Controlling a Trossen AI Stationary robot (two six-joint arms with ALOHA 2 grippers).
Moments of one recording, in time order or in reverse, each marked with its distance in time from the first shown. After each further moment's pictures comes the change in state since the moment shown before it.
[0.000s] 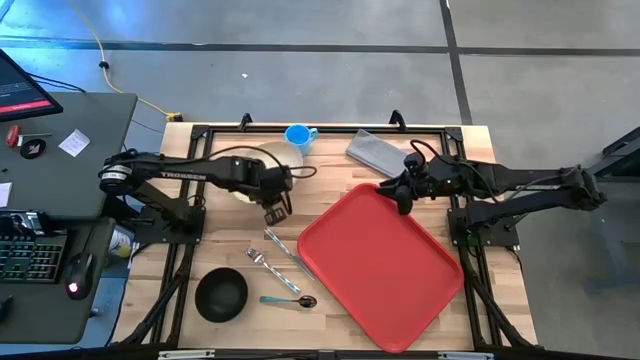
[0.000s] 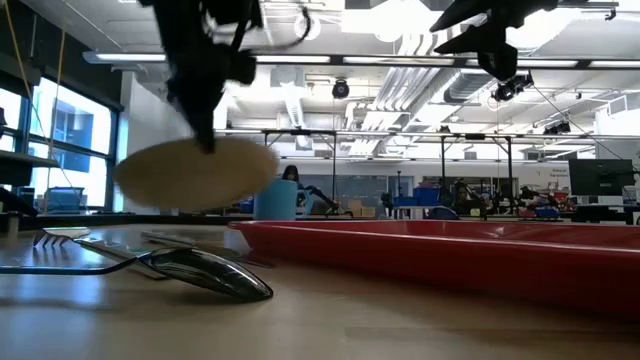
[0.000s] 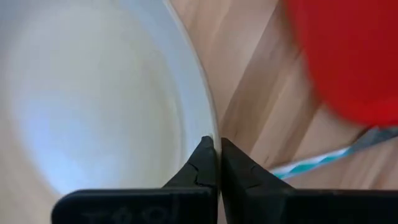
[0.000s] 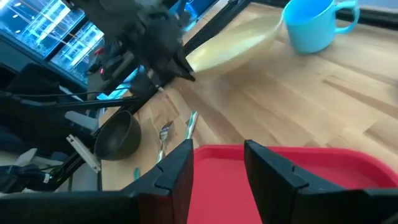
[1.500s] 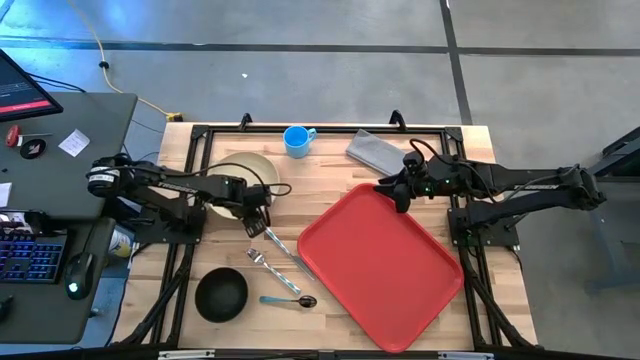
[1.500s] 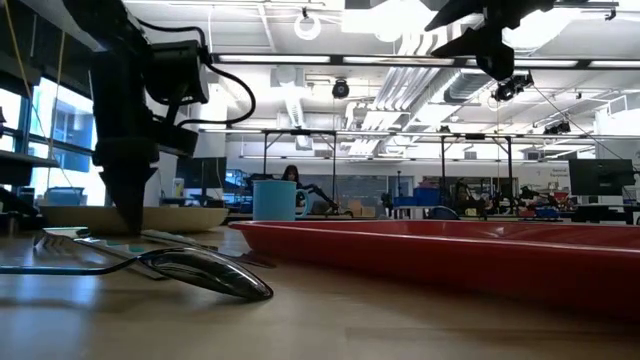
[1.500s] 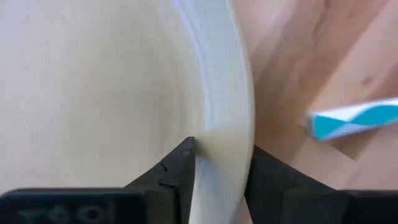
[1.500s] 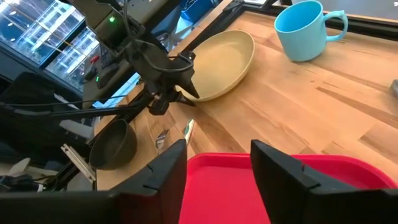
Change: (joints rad) left arm 0.015 -0.102 -0.499 0.257 0.089 -0.149; right arm -0.001 0.018 0.001 0.031 0.034 -0.005
